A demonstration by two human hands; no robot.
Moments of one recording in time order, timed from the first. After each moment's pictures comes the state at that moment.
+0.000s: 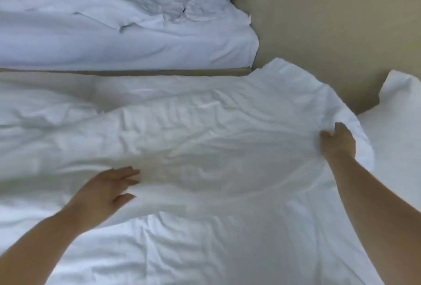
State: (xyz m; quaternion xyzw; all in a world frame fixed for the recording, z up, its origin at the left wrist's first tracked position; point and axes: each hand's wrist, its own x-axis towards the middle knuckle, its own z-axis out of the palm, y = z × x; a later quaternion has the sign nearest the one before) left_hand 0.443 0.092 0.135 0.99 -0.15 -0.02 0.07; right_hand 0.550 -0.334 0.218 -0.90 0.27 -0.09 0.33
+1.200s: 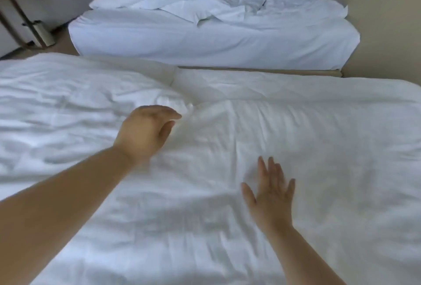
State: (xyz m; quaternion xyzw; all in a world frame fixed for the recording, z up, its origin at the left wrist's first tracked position) left_hand 0.557 0.252 0.121 0.97 -0.06 0.22 0.08; right_hand 0.553 0.000 0.013 -0.98 -0.09 0.00 0.18
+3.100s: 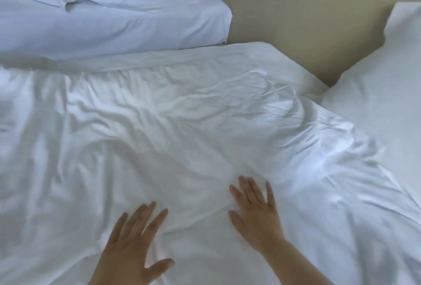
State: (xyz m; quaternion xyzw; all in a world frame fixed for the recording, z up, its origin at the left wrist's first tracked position) left_hand 0.411 0.110 -0.004 0.95 -0.26 -0.04 0.16; right_hand 0.416 -0.158 -0.015 -1.00 -0.05 -0.04 0.04
